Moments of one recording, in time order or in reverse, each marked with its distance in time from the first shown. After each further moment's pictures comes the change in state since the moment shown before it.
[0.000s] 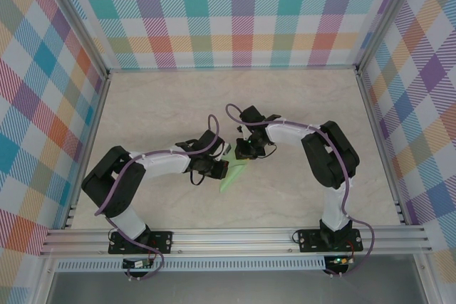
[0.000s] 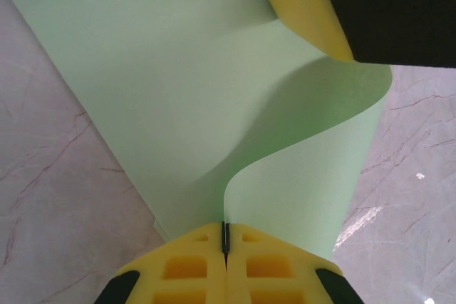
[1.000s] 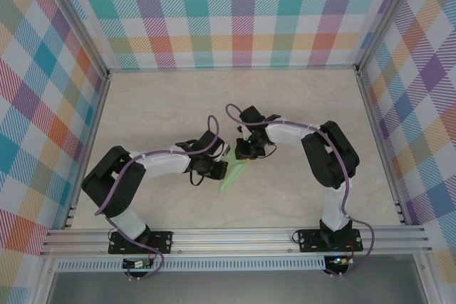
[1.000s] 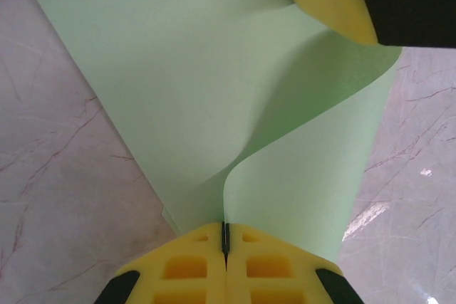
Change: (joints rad) left arm 0.000 0.000 0.000 -0.018 -0.009 -0.001; right arm 0.000 0.000 0.000 0.000 0.004 0.004
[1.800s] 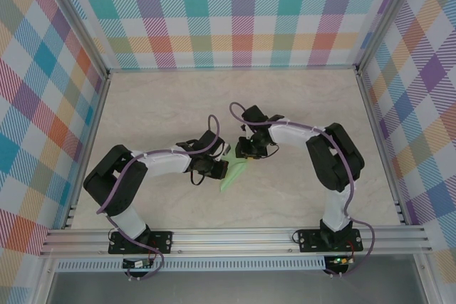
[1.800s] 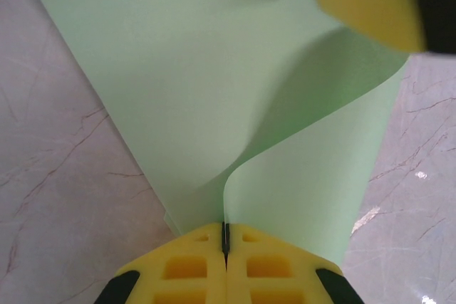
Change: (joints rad) left arm 0.005 0.017 -0.002 0.029 0.003 0.000; right arm -0.011 -0.073 -0.046 0.008 0.037 0.079
